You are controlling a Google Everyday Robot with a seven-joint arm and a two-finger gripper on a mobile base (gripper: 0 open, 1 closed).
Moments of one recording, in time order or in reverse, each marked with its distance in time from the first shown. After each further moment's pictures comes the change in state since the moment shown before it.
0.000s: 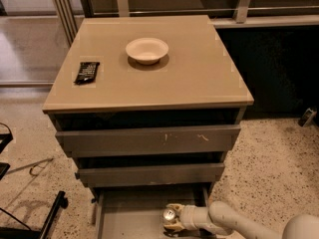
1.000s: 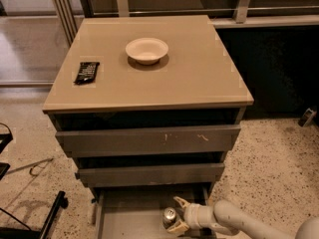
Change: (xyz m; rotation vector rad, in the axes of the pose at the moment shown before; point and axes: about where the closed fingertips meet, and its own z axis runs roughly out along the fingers) arm -0.013 -0.005 -0.027 0.032 0.017 -0.024
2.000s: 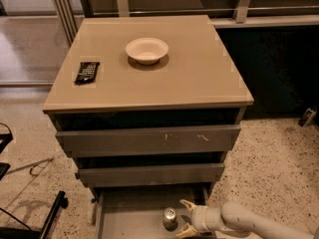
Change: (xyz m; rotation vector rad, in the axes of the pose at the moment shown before) arm -0.007 0.017 -0.048 -0.015 0.091 -0.022
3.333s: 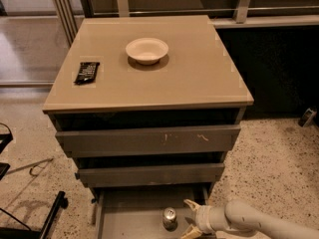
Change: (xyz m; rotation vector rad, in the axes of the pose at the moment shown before) arm -0.008 0.008 -0.029 -0.013 0.051 -0.013
